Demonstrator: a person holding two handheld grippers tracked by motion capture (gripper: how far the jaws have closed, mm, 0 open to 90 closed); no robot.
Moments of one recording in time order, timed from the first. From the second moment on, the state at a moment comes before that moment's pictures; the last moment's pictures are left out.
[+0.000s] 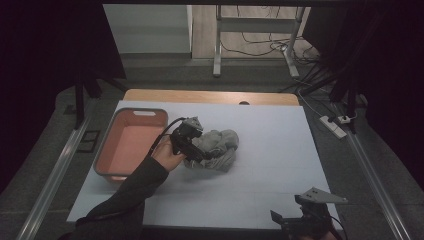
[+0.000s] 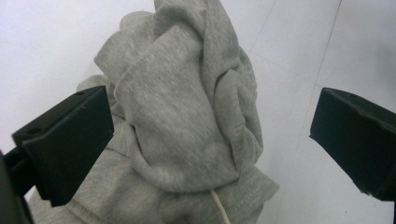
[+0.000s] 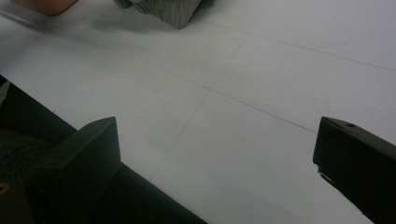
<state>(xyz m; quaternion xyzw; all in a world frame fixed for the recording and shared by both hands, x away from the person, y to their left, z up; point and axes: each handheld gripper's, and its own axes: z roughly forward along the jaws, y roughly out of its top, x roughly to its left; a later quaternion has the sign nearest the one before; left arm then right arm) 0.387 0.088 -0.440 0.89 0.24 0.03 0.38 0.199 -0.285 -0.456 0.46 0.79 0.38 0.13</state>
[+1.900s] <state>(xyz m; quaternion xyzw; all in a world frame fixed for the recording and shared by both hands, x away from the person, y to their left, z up) 0.355 0.126 -0.439 0.88 0.26 0.01 0.40 0.199 -0.285 -0.455 0.45 0.79 0.38 0.13</state>
